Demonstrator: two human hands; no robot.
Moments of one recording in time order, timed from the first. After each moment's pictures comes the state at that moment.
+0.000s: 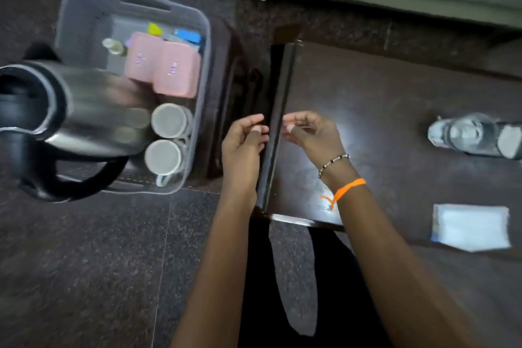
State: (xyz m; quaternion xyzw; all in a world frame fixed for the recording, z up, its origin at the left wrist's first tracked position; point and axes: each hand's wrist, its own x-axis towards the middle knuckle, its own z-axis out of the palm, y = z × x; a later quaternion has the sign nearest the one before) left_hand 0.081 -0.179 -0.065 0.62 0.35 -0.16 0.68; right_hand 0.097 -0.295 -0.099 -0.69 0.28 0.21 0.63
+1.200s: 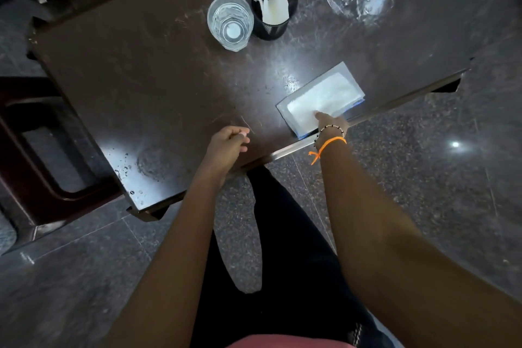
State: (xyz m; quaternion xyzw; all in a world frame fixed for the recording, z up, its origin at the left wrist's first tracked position) left_hand -0.067 -0.488 -0.142 0.76 0.12 -0.50 0.39; right_hand -0.161 -0.664 -0.203 -0.36 0.79 0.05 0.50
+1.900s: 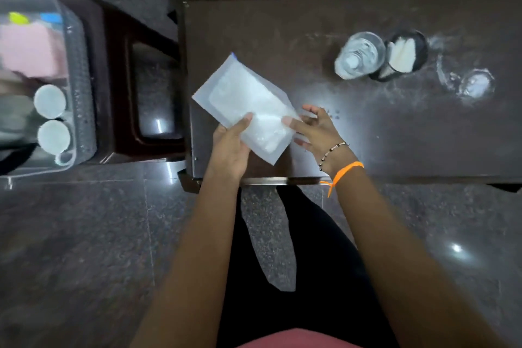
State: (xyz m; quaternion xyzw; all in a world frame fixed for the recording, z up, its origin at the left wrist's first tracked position) left_hand -0.016 -0.357 -0.097 0.45 0.36 -0.26 0.78; right_hand -0.042 -0.506 -0.110 -0.53 0.44 0.20 0.70
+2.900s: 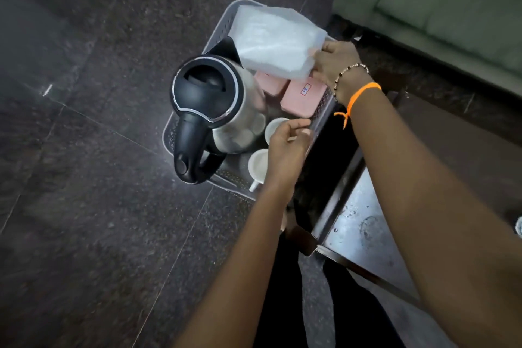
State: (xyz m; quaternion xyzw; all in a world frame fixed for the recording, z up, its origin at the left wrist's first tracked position) left_hand 0.115 -0.059 -0.089 0.58 0.38 -0.09 0.71; right_hand 0.268 -0.104 -0.088 -0.73 0.22 0.27 0.59
